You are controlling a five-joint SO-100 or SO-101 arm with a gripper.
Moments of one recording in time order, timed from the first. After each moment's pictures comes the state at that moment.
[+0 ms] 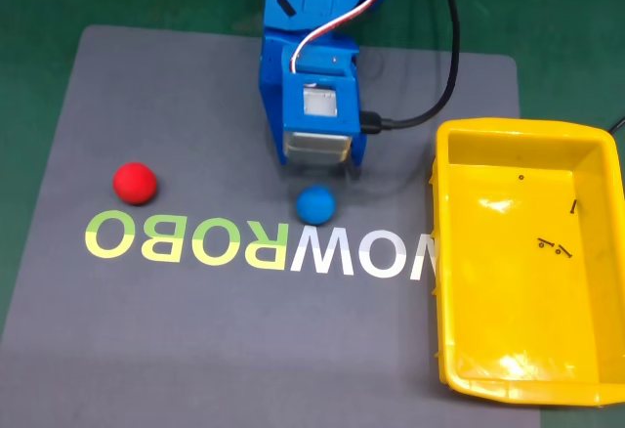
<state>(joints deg) 7.9 123.8 148.7 21.0 -97.5</state>
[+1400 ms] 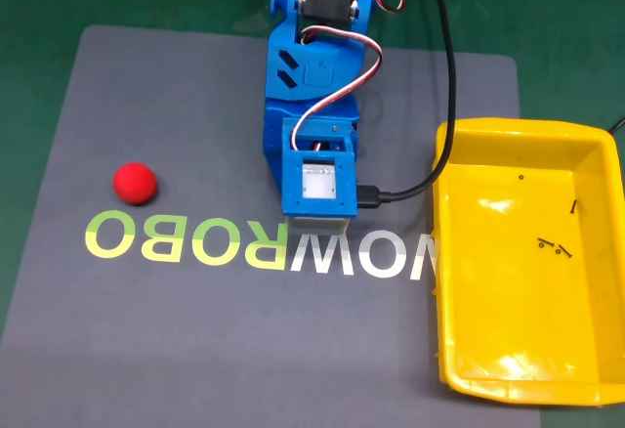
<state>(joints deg) 5.2 95.4 131.0 16.4 -93.8</state>
